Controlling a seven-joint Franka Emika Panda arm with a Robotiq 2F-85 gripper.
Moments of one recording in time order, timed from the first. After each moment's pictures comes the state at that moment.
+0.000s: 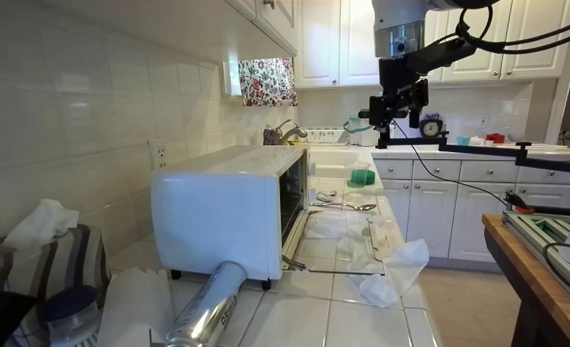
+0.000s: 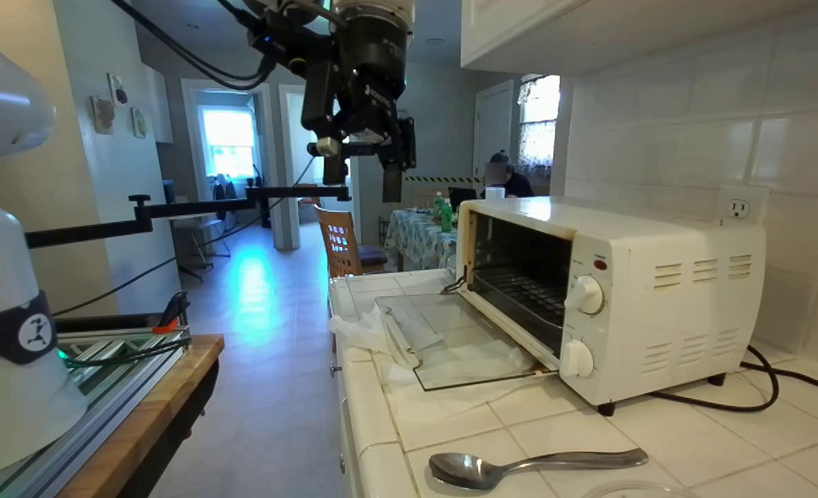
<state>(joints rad) 0.00 -0.38 0.10 -2.54 -0.30 2.04 0.96</state>
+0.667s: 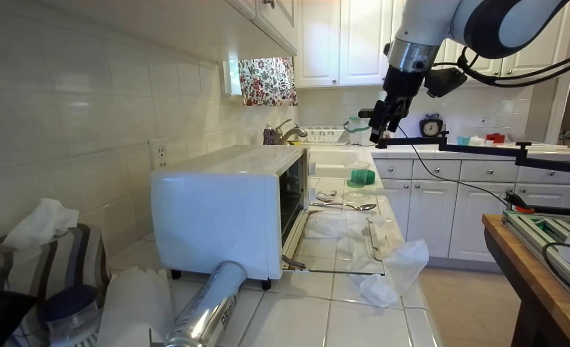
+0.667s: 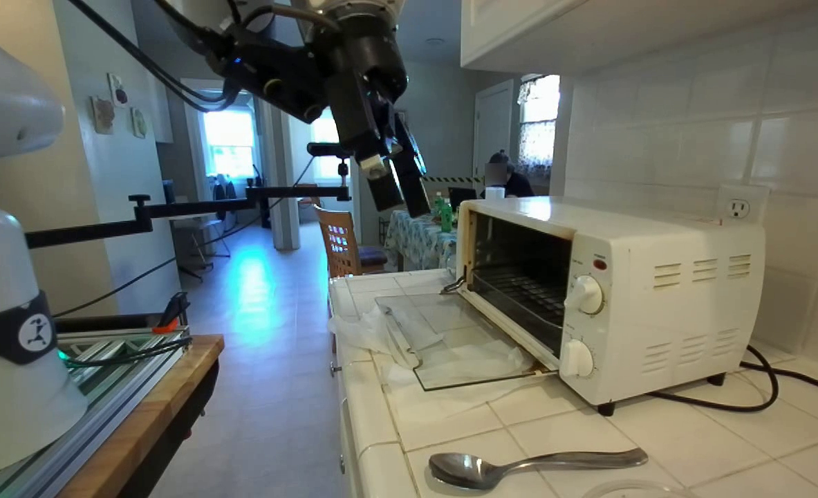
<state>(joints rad) -0.13 -0.48 0.05 -2.76 -0.55 2.53 0.73</state>
